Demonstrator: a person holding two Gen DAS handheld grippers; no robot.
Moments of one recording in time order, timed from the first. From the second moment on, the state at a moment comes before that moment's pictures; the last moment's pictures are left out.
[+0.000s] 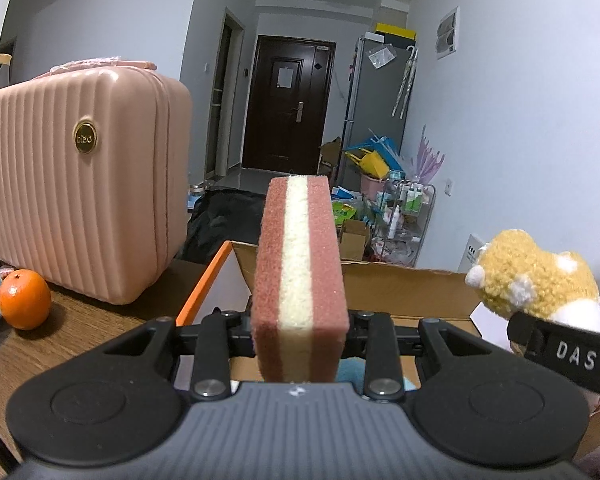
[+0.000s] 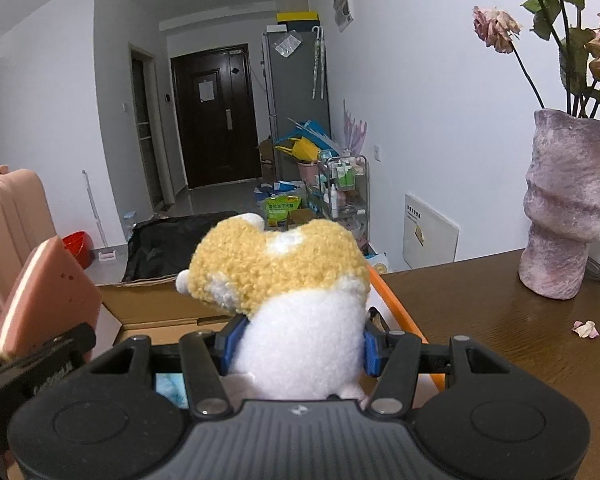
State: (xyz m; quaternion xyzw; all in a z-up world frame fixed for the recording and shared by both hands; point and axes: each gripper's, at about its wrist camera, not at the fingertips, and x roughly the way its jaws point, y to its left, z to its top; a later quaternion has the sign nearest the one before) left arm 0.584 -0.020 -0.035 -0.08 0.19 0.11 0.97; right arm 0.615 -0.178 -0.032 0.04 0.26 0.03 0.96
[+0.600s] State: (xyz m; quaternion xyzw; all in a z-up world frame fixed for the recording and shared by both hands) left arm 0.583 -0.017 -0.036 -0.08 0.18 0.12 0.97; right arm 0.624 -0.184 -0.040 0.05 0.27 0.03 0.96
